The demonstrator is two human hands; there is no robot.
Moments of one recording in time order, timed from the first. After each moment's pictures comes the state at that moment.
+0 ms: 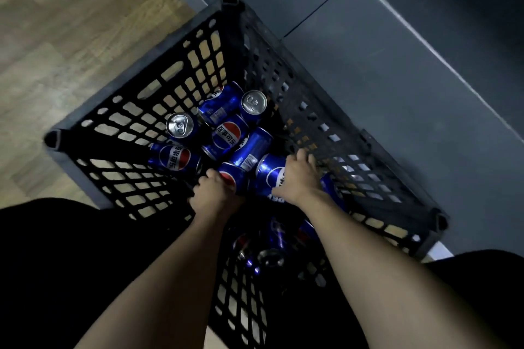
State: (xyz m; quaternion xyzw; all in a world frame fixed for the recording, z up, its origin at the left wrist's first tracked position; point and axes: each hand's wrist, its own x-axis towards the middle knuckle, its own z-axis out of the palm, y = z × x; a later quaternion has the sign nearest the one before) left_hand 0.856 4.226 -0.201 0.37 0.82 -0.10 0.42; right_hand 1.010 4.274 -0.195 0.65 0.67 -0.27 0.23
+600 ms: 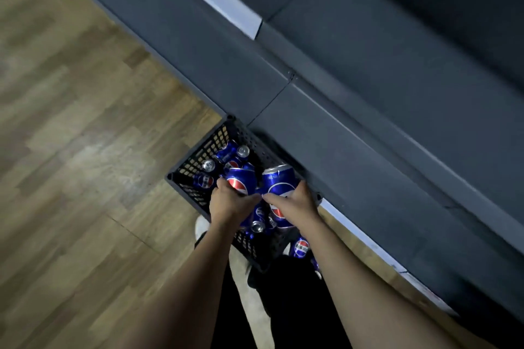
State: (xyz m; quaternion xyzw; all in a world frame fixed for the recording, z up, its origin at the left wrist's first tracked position) left_hand 0.887 4.203 0.269 0.34 0.81 0.07 0.47; right_hand 1.024 4.205 0.277 0.75 0.34 -0.55 -0.11
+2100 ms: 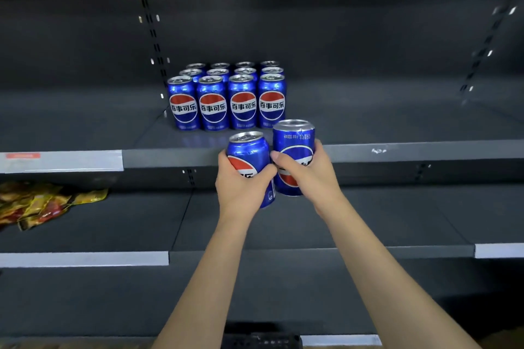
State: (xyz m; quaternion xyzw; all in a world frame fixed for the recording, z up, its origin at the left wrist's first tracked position) left_hand 1.012 4.289 0.653 0.59 0.41 0.46 0.53; right_hand 1.124 4.233 0.653 0.61 0.33 -0.24 -0.68
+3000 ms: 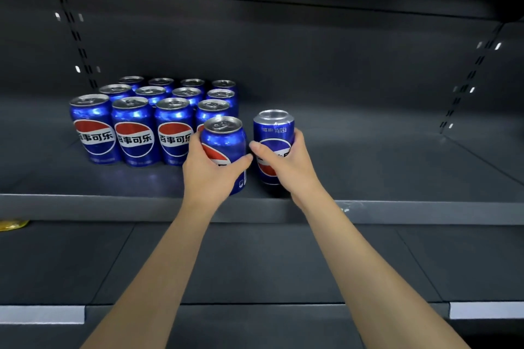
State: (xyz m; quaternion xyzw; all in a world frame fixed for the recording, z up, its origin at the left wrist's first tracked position) left_hand 1.143 4.357 0.683 0.65 0.38 0.47 0.45; right_hand 1.270 4.293 0.684 0.62 0.38 -0.23 -0.65
